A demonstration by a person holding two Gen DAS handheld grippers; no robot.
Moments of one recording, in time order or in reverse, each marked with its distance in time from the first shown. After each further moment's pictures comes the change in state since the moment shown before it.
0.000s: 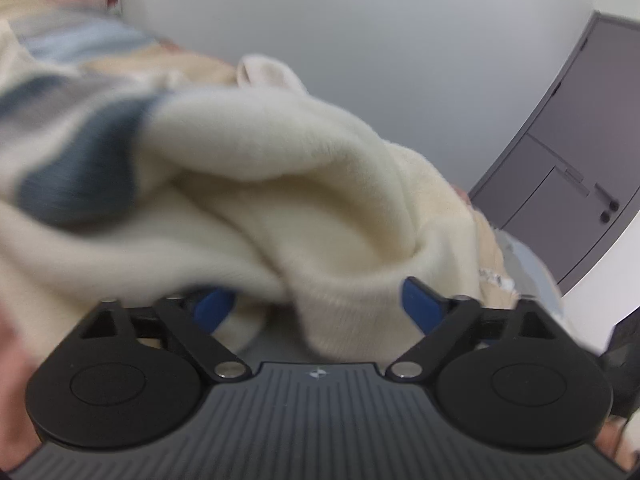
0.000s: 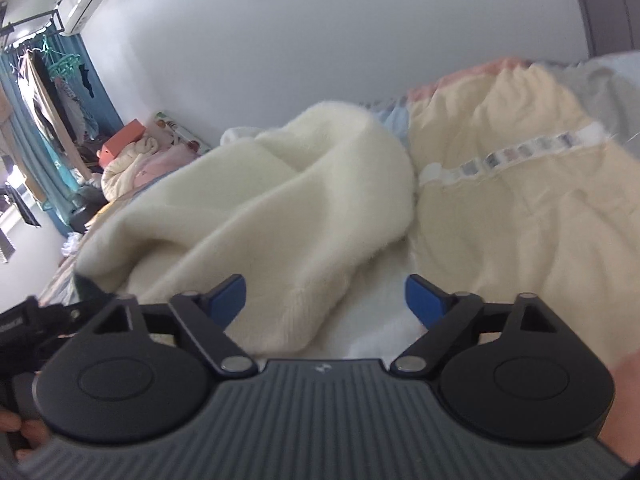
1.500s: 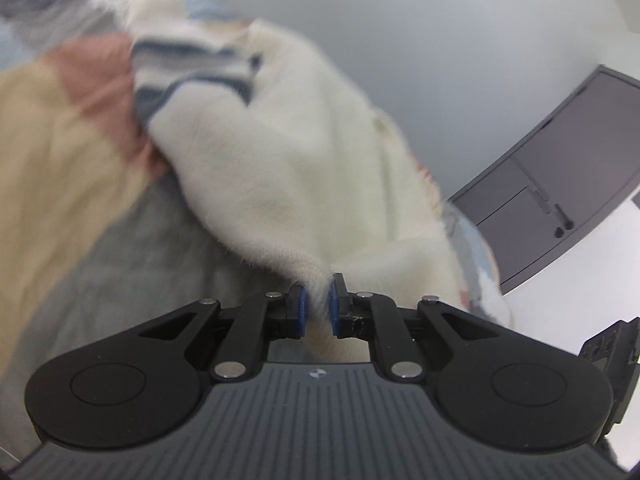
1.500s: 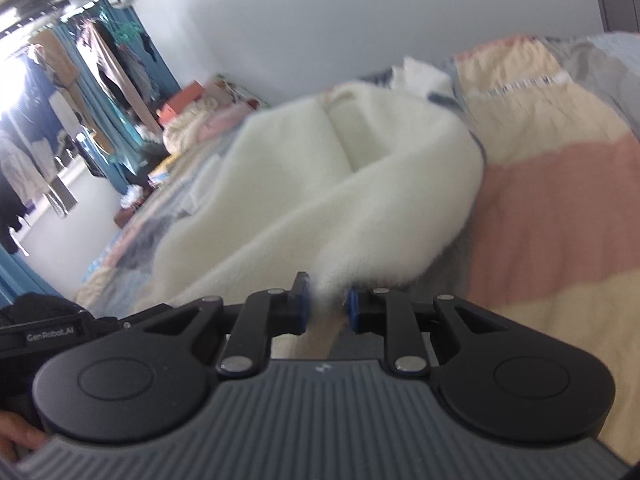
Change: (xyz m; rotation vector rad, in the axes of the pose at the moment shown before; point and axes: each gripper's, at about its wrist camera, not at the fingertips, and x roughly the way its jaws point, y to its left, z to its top) left arm -0.280 -0.006 -0.153 -0.195 0.039 0.014; right arm -0.213 0.102 -0.115 -0.010 0.134 0.060
